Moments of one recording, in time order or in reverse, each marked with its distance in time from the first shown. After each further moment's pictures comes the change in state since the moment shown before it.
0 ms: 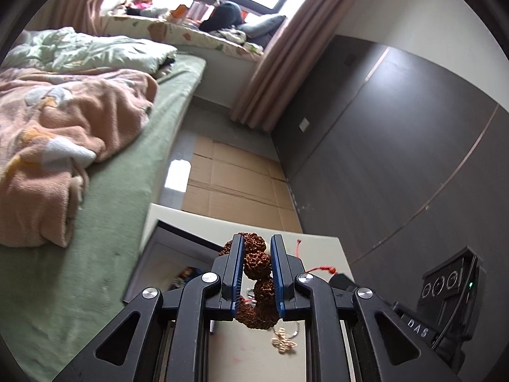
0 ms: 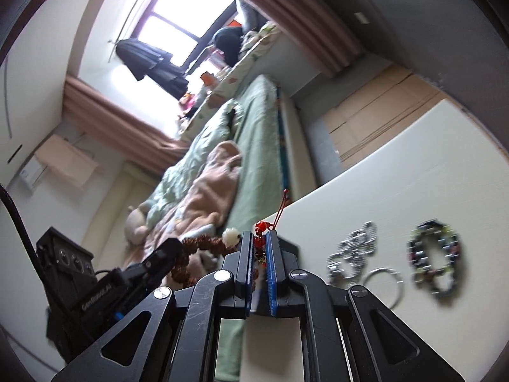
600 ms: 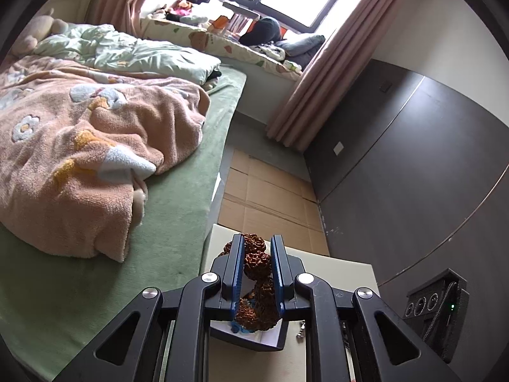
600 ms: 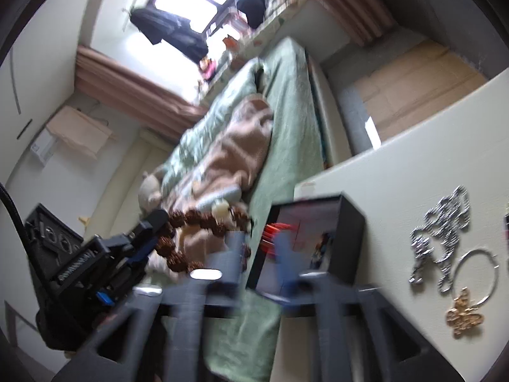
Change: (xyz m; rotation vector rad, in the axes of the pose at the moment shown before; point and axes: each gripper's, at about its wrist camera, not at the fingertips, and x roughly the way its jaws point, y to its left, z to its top) left arm -0.019 0.065 0.017 -0.086 -0.058 0.107; right arm 0.100 0.039 -0.035 -0.033 0.174 0.066
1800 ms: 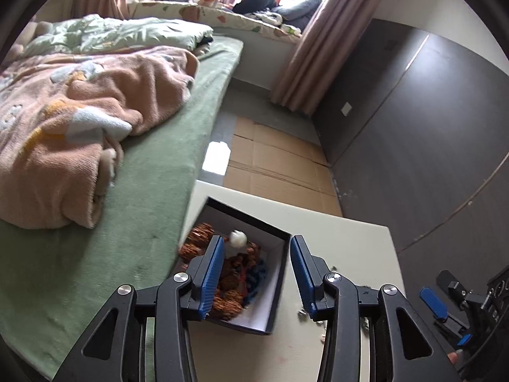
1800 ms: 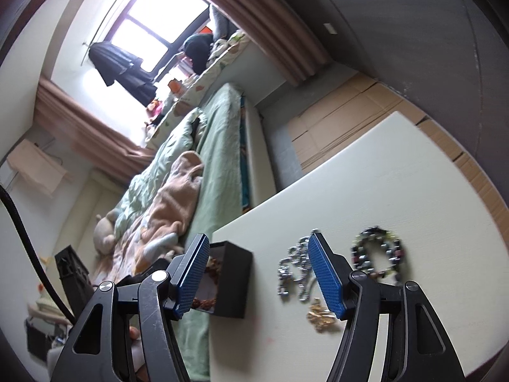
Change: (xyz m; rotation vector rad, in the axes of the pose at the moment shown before) left arm 0.048 -0.034 -0.038 0.068 0.143 0.058; right arm -0.144 -0.054 0.017 0.073 -0.212 -0.252
